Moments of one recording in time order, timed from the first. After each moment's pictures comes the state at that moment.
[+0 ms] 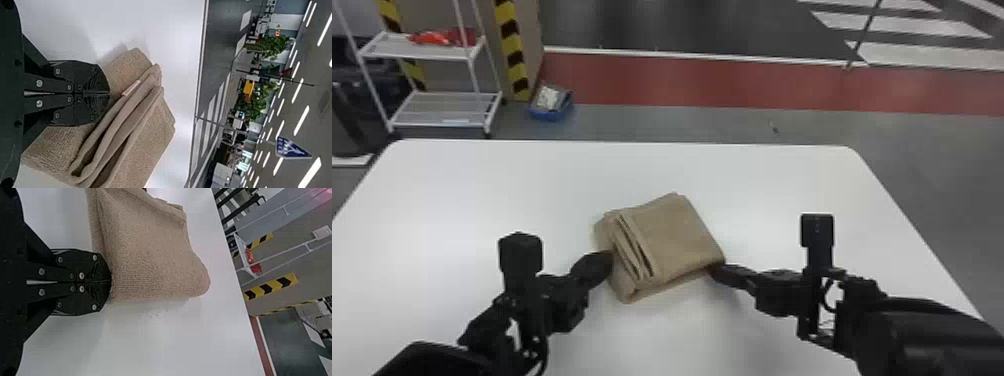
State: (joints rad) left arm 0.16 0.14 -0.21 -1.75 0.25 0.42 -0.24; right arm 0.08 -0.11 -0.10 -1.87 -0.17 0.96 0.58
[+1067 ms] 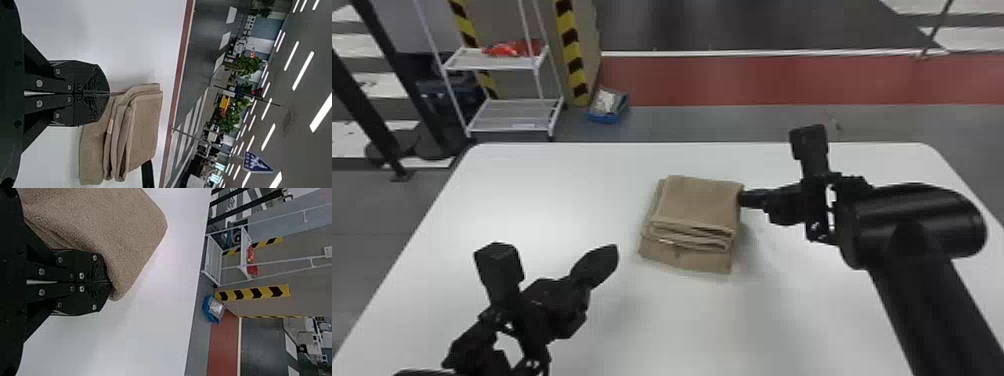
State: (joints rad) left arm 0.35 0.15 0.01 -1.97 0.32 0.40 -0.33; right arm -0.39 -0.06 0.11 -1.39 0.05 0.82 0.52
